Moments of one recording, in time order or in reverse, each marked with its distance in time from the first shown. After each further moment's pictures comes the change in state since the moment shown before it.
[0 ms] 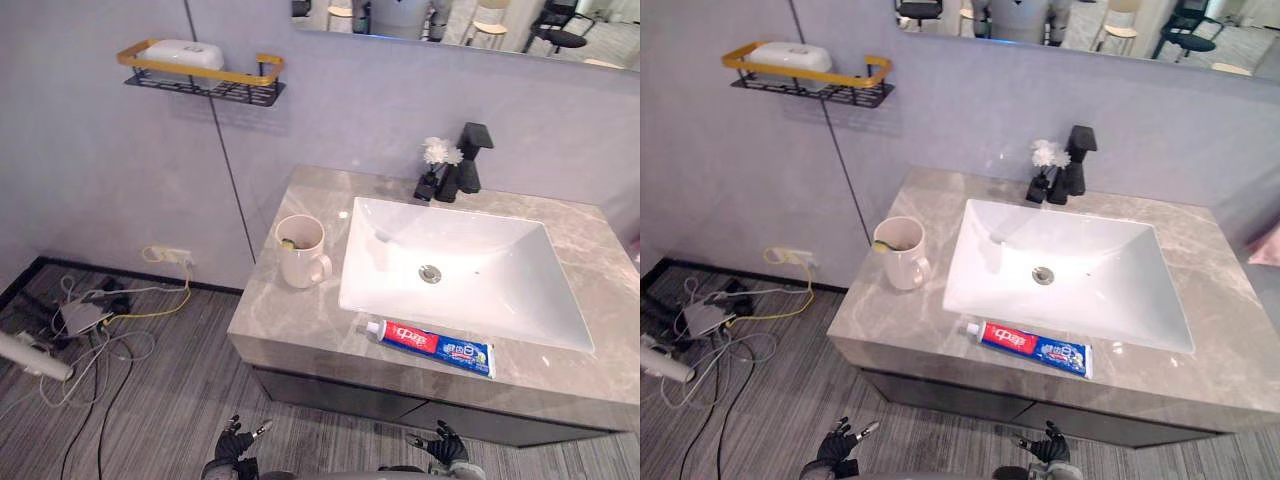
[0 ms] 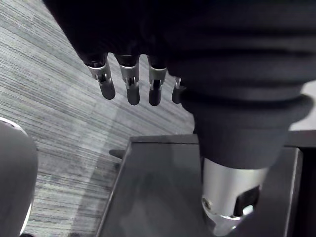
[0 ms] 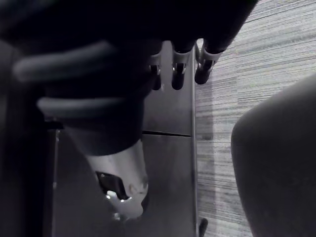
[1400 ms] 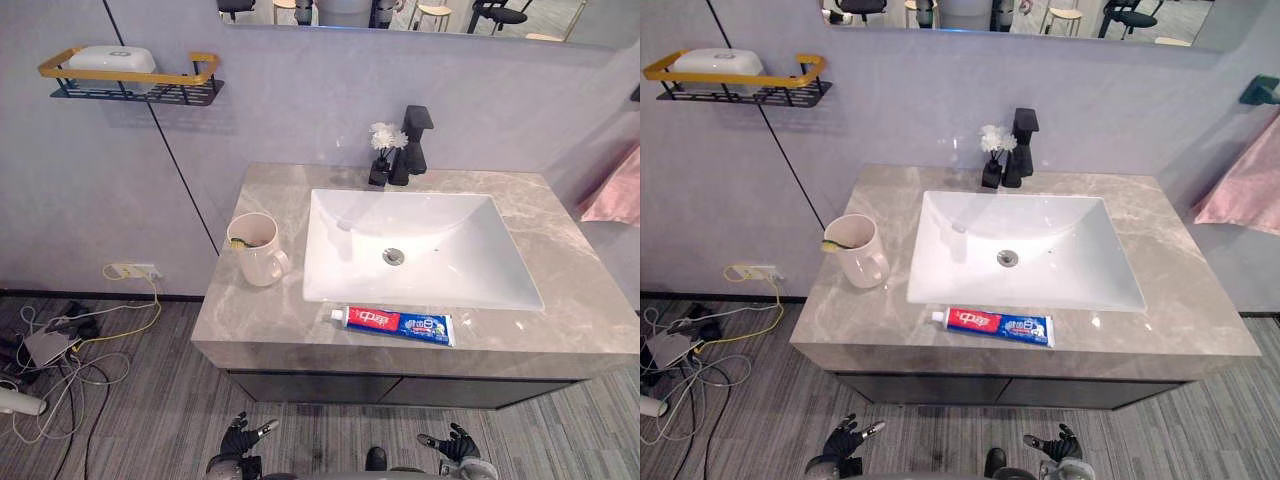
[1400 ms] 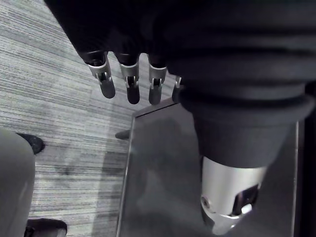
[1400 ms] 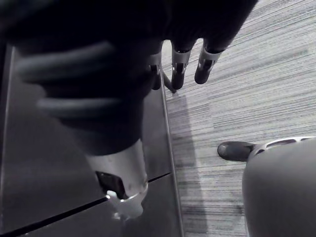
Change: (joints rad) left arm -0.023 0.041 -0.065 0.021 0.004 0.006 -0.001; right arm -0.049 -0.047 -0.045 0.094 0.005 0.000 -0.019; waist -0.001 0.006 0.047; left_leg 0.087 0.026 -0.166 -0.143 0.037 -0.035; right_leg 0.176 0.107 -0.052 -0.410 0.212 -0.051
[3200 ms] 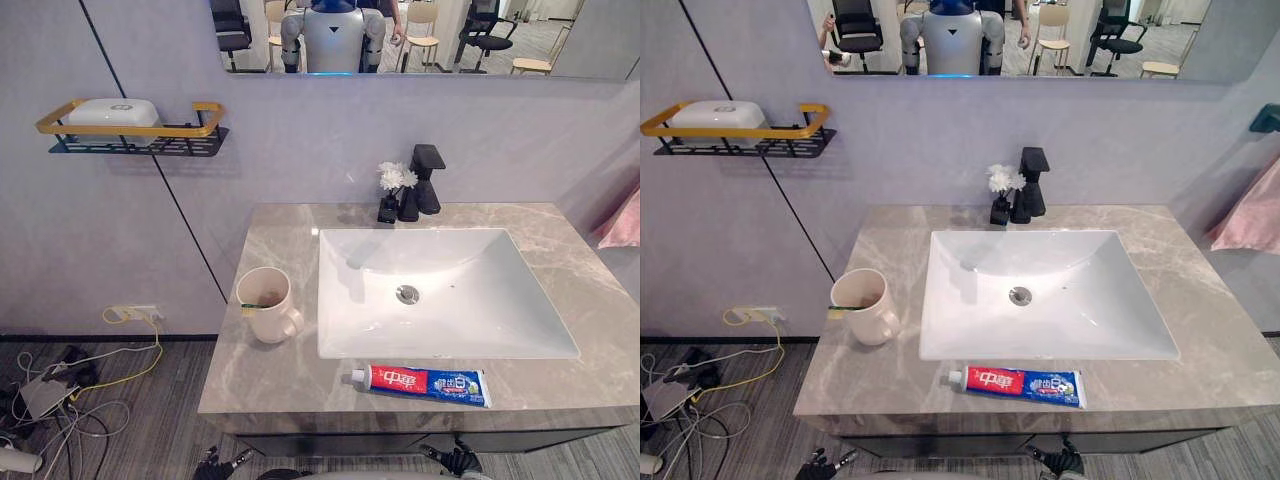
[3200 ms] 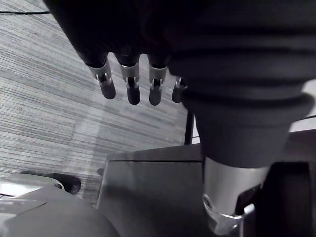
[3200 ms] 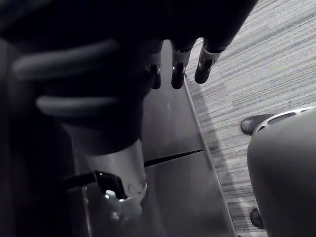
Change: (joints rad) left arm 0.132 0.026 0.067 -0.040 -0.024 0.022 0.021; right arm 0.038 0.025 -0.037 -0.002 0.020 0.007 -0.023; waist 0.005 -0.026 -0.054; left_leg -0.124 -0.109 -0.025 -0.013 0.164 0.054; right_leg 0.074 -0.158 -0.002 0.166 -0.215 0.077
